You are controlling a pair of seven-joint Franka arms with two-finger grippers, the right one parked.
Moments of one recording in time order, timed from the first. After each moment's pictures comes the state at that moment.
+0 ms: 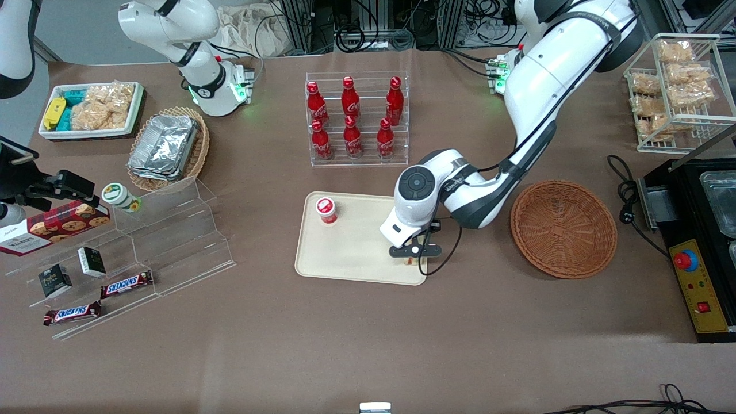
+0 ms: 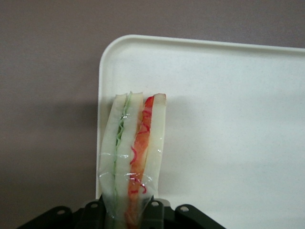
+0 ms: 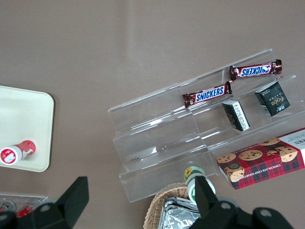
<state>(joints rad) -0.18 0.78 -0.60 -1.59 0.56 2.19 -0.97</state>
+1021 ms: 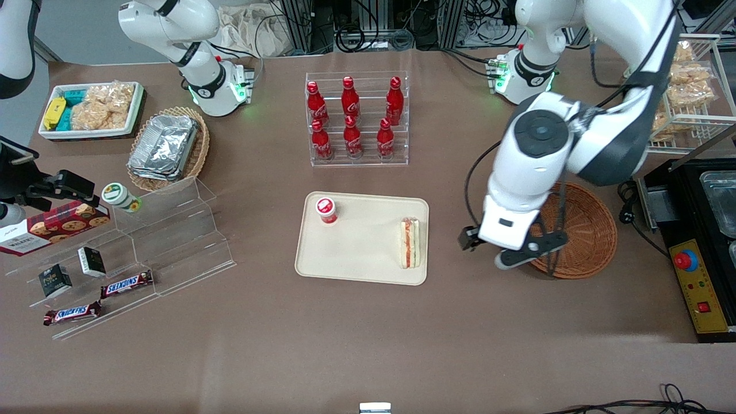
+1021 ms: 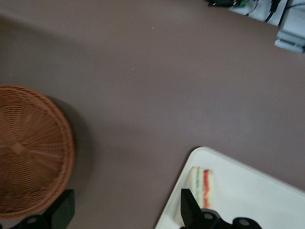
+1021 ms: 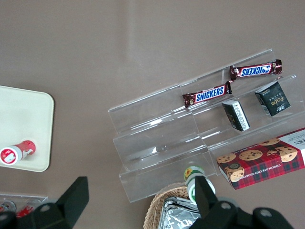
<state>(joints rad) 0.08 0.36 -0.59 -1.55 0.34 1.94 -0.89</state>
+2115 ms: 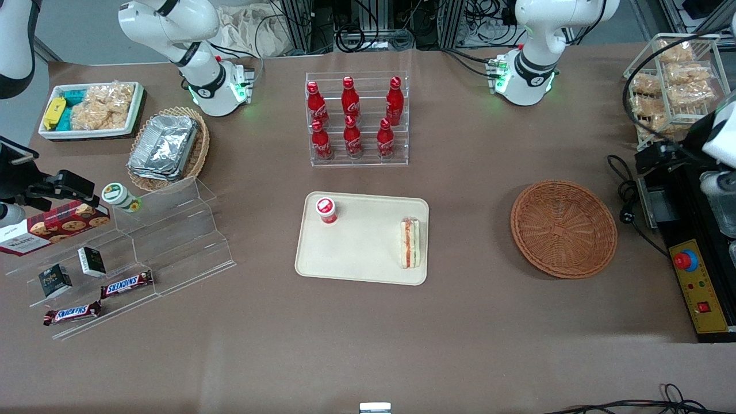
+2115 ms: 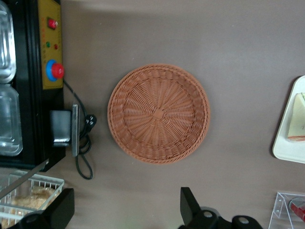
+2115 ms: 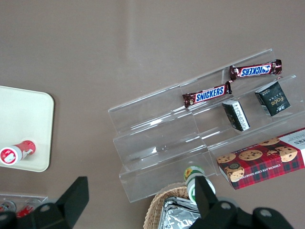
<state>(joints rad) -0.01 -0.06 0.04 -1.68 0.05 1.60 -0.06</state>
